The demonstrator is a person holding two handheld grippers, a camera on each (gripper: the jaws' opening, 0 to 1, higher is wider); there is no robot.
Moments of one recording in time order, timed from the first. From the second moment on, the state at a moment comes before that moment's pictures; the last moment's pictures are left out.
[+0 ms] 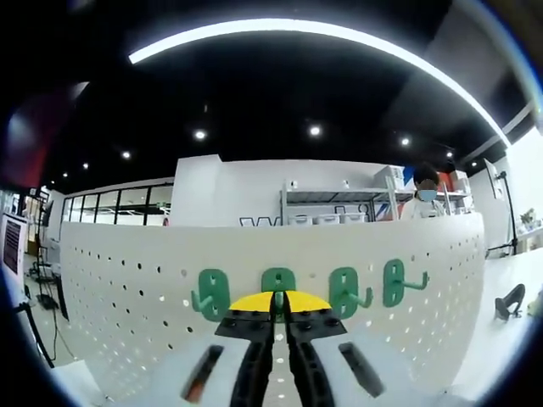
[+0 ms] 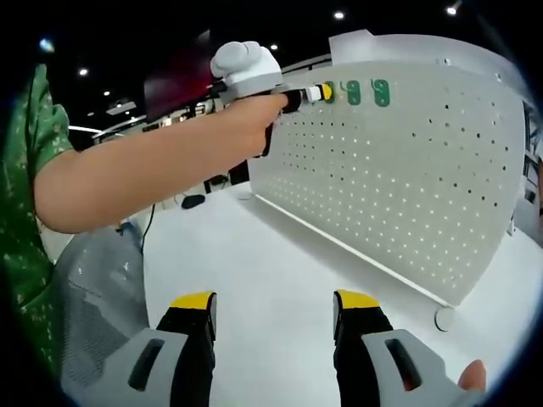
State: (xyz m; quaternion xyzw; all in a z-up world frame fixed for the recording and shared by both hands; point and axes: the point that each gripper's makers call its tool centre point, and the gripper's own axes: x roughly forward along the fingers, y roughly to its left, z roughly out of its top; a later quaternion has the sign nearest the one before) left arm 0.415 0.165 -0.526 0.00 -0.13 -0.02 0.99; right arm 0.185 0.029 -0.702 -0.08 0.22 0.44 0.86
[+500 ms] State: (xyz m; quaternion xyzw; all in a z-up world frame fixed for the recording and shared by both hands) left arm 0.415 0.166 -0.526 0.02 -0.12 -0.02 0.99; right arm 0.186 0.029 -0.704 -0.08 0.22 0.44 0.86
